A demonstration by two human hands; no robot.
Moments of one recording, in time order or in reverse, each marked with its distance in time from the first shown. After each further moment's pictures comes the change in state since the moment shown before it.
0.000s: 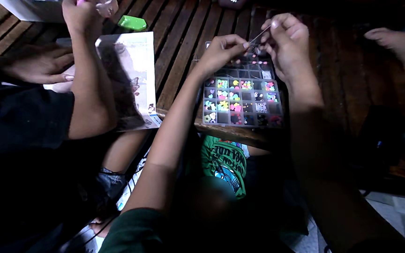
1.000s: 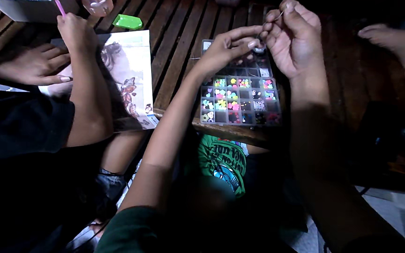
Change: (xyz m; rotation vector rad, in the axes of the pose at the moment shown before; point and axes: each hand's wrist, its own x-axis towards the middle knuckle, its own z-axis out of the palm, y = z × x) left_hand -0.004 0.010 0.009 -0.131 -0.121 0.075; right_hand -0.005 -0.020 -0.004 0.441 -0.072 0.015
